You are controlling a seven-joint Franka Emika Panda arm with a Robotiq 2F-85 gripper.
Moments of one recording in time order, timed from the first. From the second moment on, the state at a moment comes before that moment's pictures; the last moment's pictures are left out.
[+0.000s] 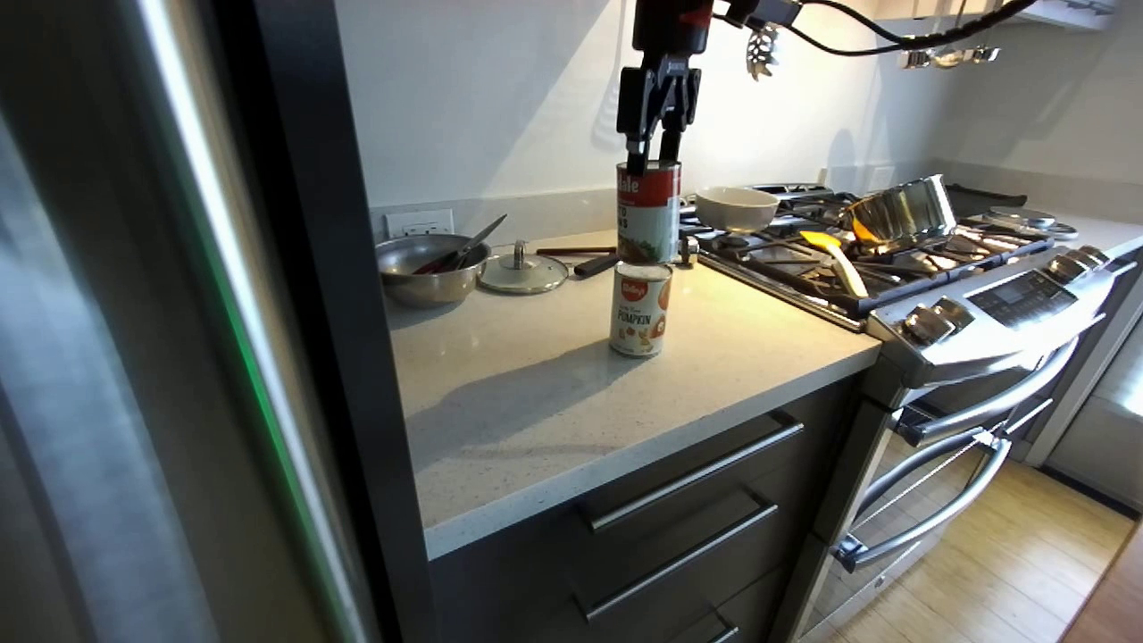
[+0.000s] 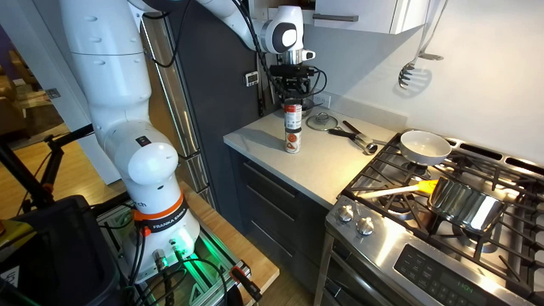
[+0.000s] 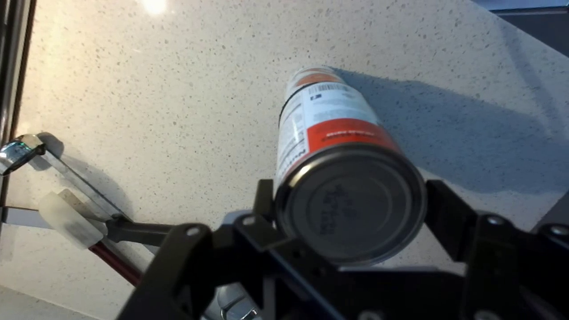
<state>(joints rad) 0.02 0.12 0.05 -2.03 -0.04 2.23 -0.36</state>
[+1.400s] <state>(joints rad) 0.02 0.14 0.06 -2.05 -0.06 2.28 -0.36</state>
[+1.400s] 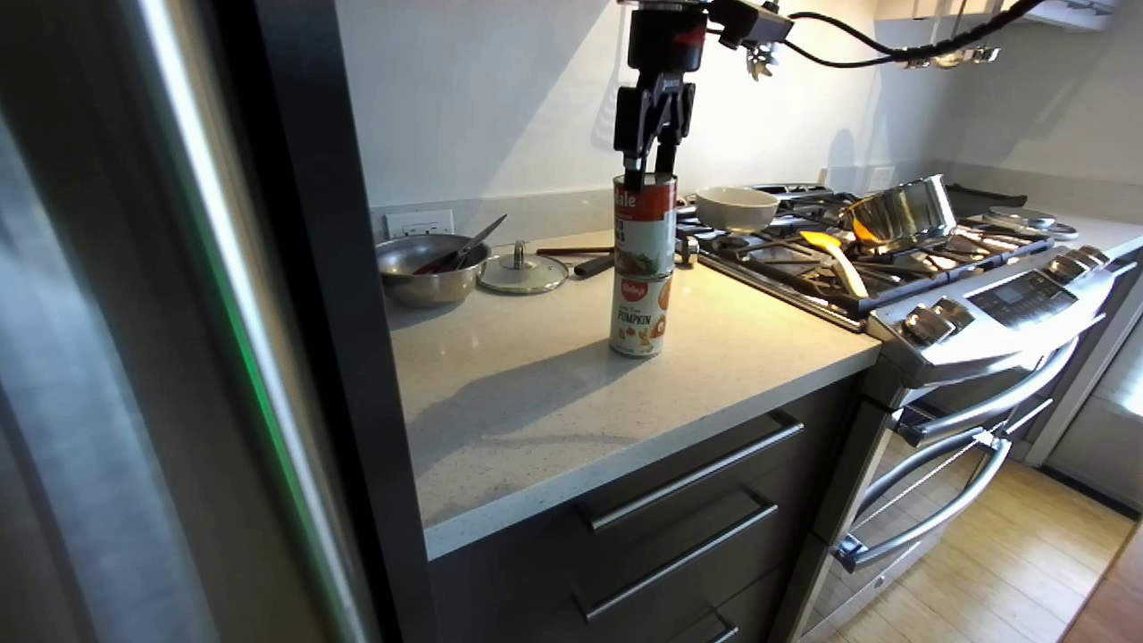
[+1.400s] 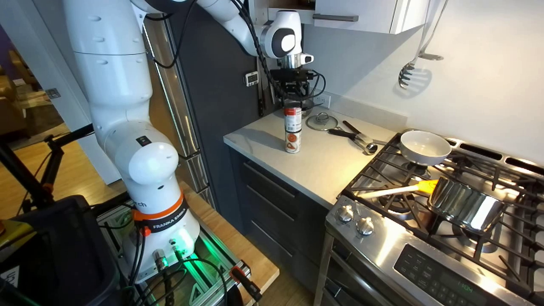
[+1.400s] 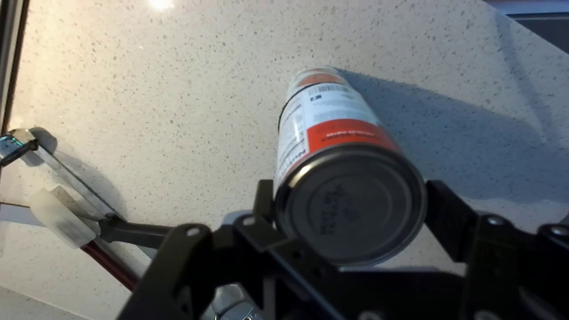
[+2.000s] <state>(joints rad) 0.02 0.14 0.05 -2.05 -0.06 2.28 -0.36</state>
